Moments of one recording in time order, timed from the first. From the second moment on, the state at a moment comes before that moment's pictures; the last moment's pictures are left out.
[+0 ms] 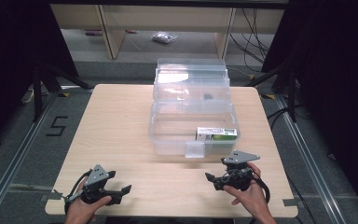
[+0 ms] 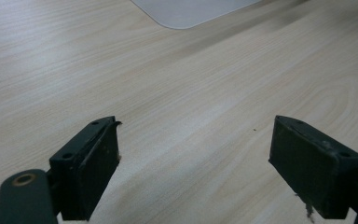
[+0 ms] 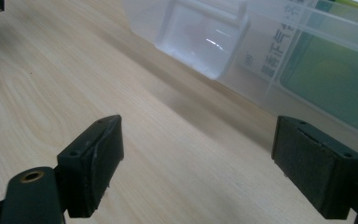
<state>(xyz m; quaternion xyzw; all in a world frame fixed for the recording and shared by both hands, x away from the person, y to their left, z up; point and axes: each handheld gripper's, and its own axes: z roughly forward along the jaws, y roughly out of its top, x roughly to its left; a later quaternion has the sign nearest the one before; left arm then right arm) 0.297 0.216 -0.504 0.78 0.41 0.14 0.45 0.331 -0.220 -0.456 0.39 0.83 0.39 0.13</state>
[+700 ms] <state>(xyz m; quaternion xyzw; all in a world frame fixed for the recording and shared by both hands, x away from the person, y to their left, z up) 0.297 0.216 -0.504 0.79 0.41 0.15 0.44 0.311 -0.232 -0.470 0.41 0.81 0.40 0.12</state>
